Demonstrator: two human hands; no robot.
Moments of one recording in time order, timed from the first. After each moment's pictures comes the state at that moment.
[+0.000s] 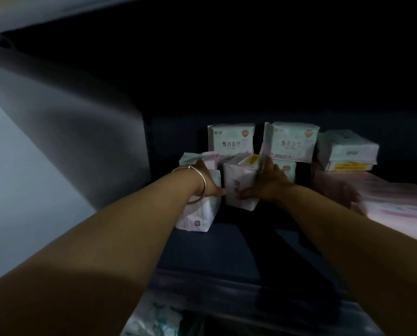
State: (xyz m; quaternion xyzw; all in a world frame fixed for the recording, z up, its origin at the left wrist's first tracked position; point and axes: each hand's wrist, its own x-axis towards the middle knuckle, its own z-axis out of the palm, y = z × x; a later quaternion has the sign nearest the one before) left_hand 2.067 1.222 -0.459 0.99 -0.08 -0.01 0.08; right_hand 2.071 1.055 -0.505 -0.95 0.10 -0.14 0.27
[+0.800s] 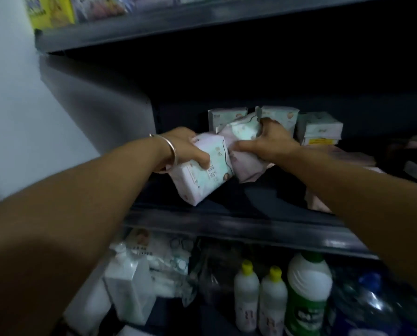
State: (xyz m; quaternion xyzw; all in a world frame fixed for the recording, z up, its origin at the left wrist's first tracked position) left_hand 1.948 1.275 -0.418 0.95 -0.14 0.00 0.29; right_hand 1.933 1.084 -0.445 -0.90 0.01 -0.23 0.38
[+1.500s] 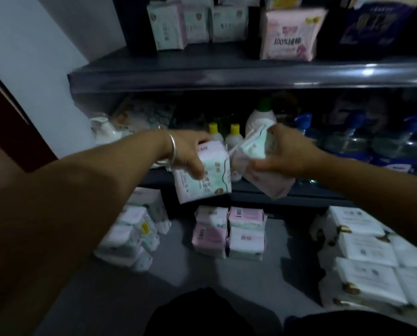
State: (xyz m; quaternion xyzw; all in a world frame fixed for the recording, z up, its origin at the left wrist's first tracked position) left_hand 1.770 1.263 -0.613 0.92 -0.26 -0.24 0.16; right_hand 1.683 1.060 -0.638 -0.98 0.07 -0.05 0.20
